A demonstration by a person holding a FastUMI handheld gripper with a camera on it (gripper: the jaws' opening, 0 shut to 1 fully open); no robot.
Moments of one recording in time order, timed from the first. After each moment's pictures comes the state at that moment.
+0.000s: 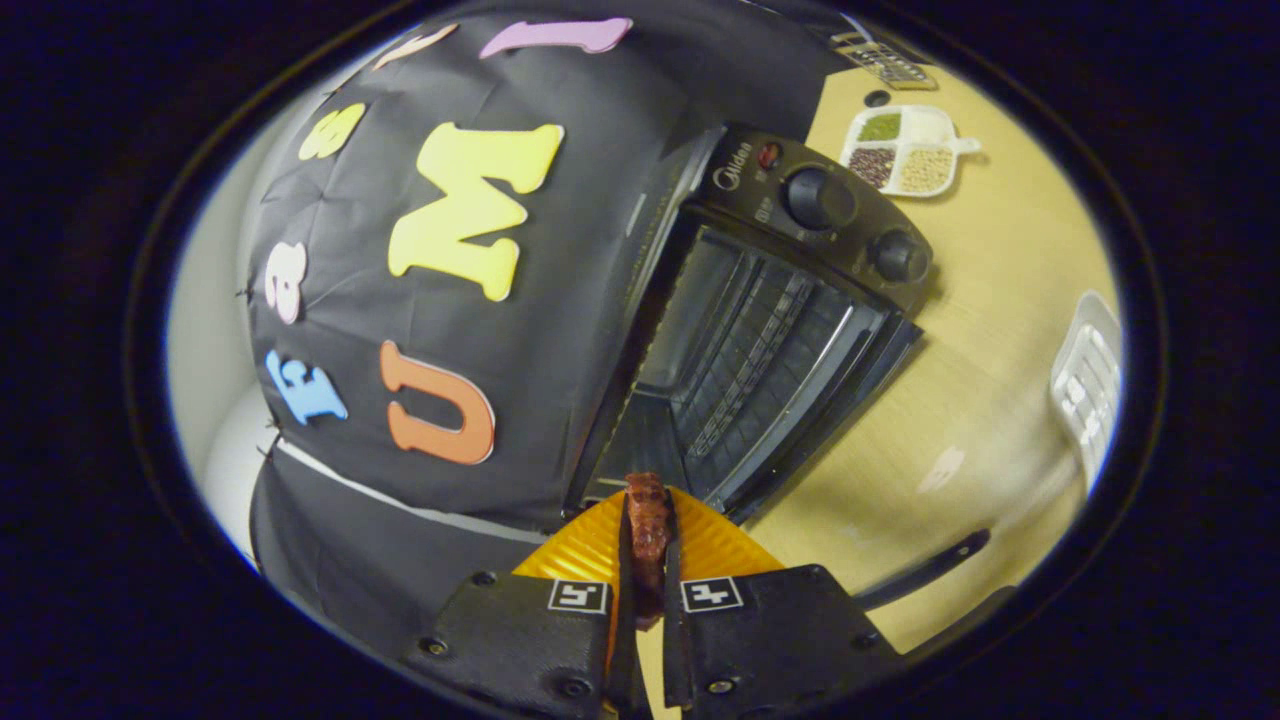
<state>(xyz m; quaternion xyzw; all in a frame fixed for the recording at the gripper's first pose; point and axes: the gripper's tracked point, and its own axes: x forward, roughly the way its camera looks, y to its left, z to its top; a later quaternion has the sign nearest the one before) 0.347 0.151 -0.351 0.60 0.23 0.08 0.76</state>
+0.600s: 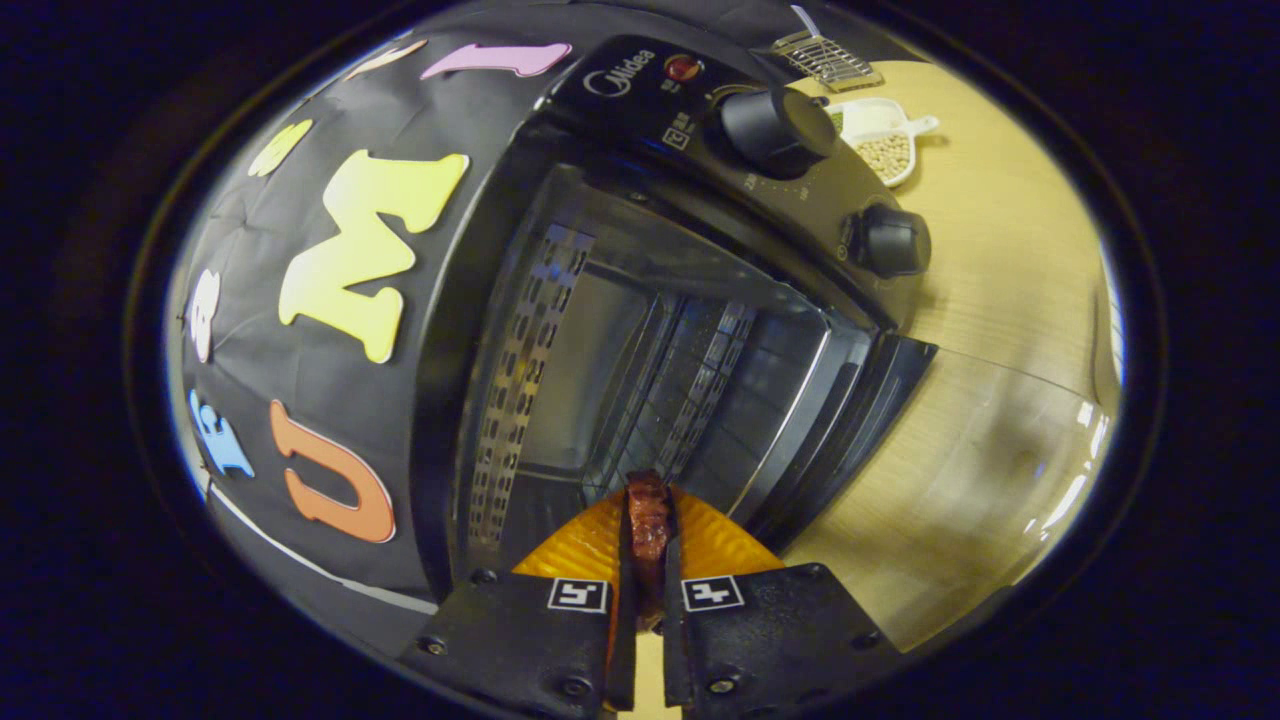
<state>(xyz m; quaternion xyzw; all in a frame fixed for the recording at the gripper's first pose) 0.440 0.136 -0.417 0.58 0.20 -0.07 0.79</state>
